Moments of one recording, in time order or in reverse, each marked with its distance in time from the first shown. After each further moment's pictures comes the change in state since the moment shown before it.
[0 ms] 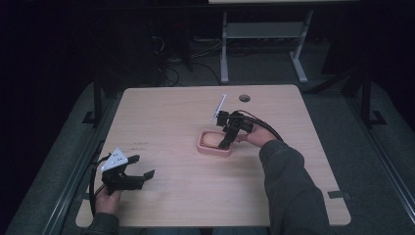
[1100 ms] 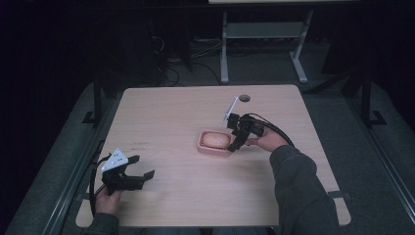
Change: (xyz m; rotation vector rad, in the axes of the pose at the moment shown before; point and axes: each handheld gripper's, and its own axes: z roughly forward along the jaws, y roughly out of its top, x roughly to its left) left arm -0.001 -0.001 0.000 0.000 0.006 0.002; right arm 0.005 -0.031 -0.011 -0.011 -0.002 0.042
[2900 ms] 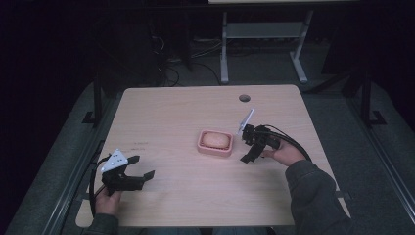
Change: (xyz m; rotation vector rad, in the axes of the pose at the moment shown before) left arm -0.001 0.000 -0.001 -0.008 -0.001 0.004; right arm 0.022 -0.052 -0.007 0.008 -0.020 0.029
